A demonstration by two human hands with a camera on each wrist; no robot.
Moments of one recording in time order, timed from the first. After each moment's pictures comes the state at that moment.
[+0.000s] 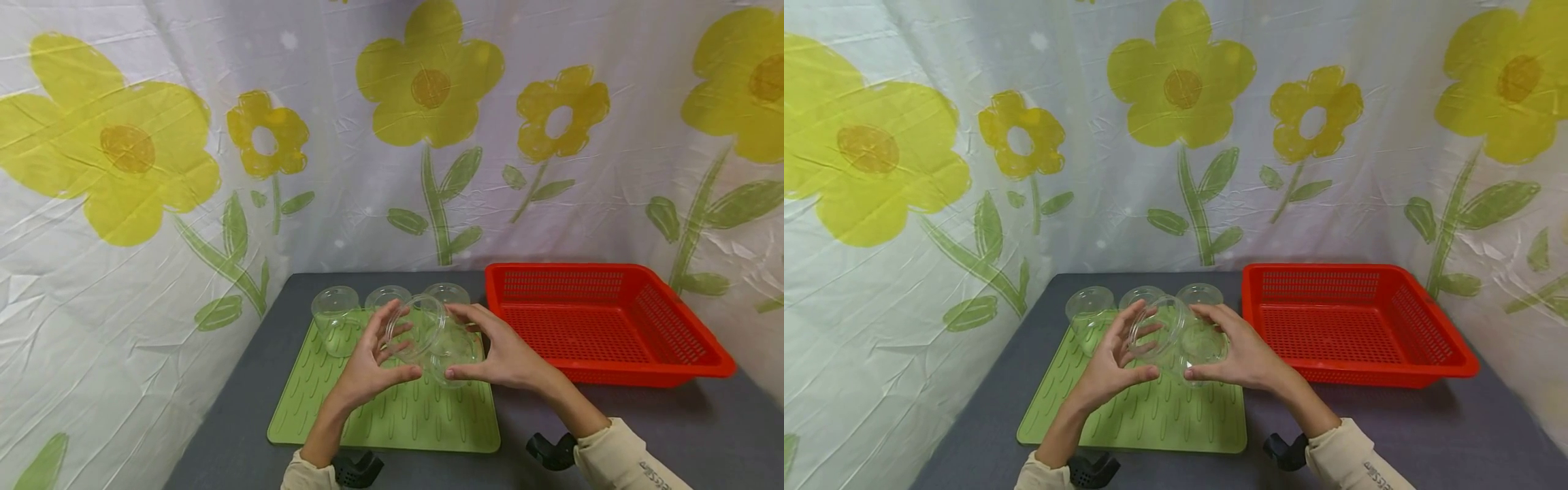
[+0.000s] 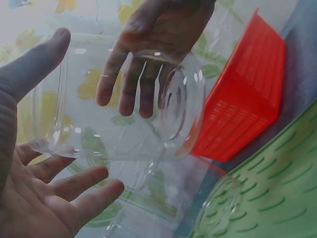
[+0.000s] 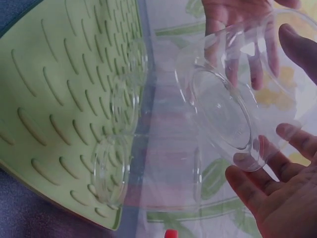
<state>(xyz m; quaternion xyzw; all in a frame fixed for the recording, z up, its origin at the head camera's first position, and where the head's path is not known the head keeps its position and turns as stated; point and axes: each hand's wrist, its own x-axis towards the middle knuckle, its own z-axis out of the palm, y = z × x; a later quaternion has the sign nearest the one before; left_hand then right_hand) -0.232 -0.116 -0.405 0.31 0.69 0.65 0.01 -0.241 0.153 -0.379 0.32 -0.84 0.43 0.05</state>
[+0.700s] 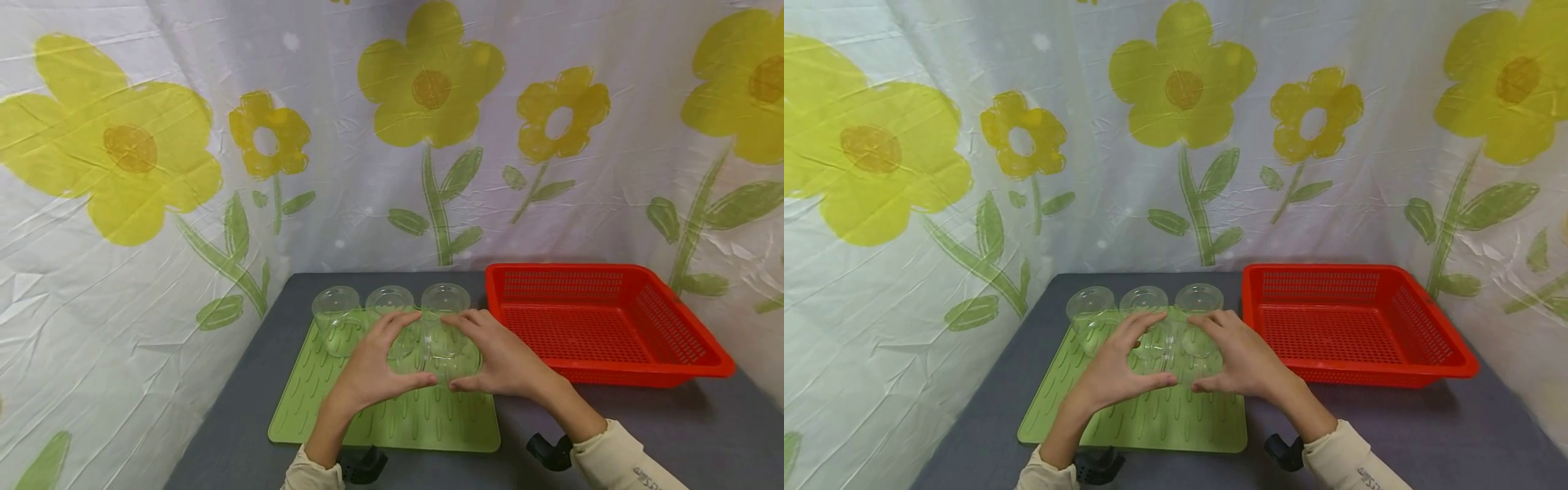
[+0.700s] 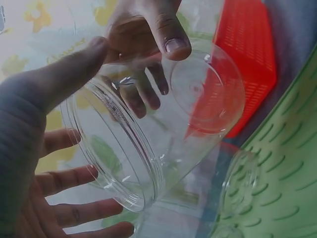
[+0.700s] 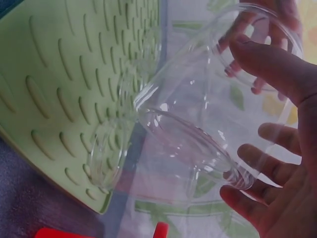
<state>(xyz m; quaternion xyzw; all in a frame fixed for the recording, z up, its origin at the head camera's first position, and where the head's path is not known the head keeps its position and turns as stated) -0.226 -0.106 -0.388 0.27 0.88 0.38 -0.09 -0.236 0.149 -0.379 0.34 -0.91 0.23 0.10</state>
